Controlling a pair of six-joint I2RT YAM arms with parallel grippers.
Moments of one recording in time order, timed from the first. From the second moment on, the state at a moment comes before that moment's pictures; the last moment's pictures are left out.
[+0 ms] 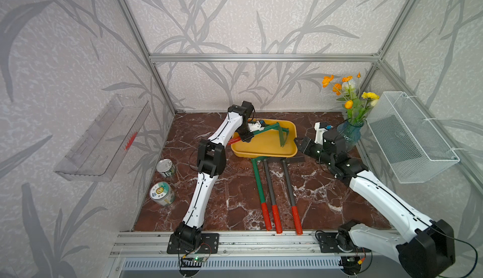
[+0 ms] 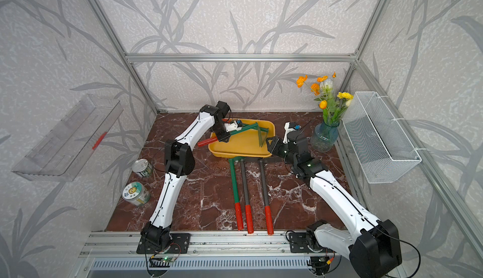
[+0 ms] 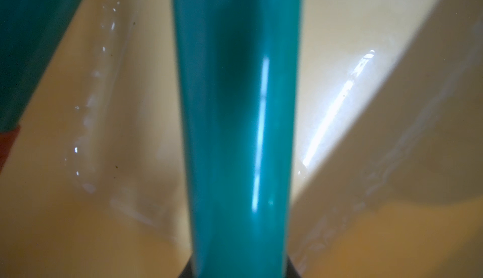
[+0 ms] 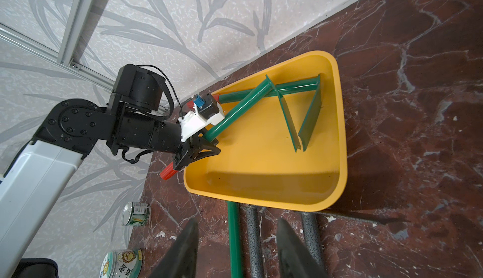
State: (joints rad) left arm -0.38 2.53 2.46 -1.30 0.12 0.75; right arm 0.40 1.13 0.88 -0.18 -0.12 0.76
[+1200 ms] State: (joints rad) left arm -0.39 2.37 2.40 -1.02 -0.10 0.67; right arm 0.41 1.13 0.85 -0.13 -0.14 0.78
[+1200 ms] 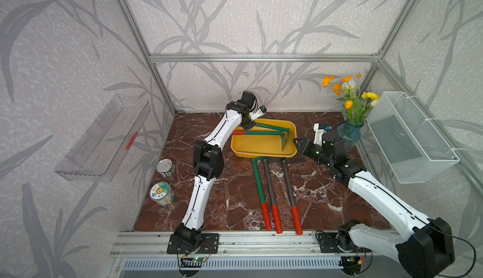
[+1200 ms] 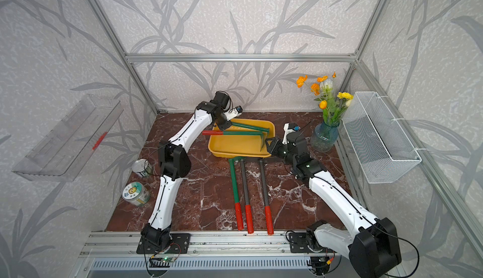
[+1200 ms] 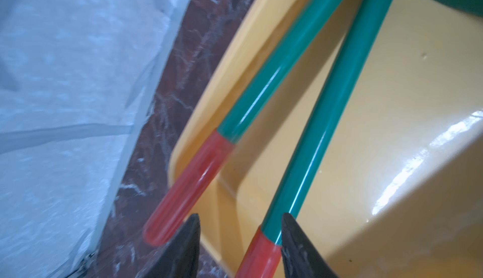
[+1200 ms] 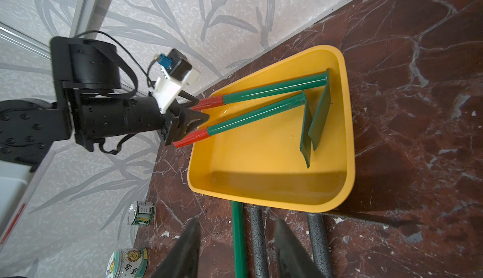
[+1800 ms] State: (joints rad) left arm -0.33 1.61 1.41 -0.71 -0.32 0.04; right arm 0.44 1.14 0.89 -0.15 -0.19 0.72
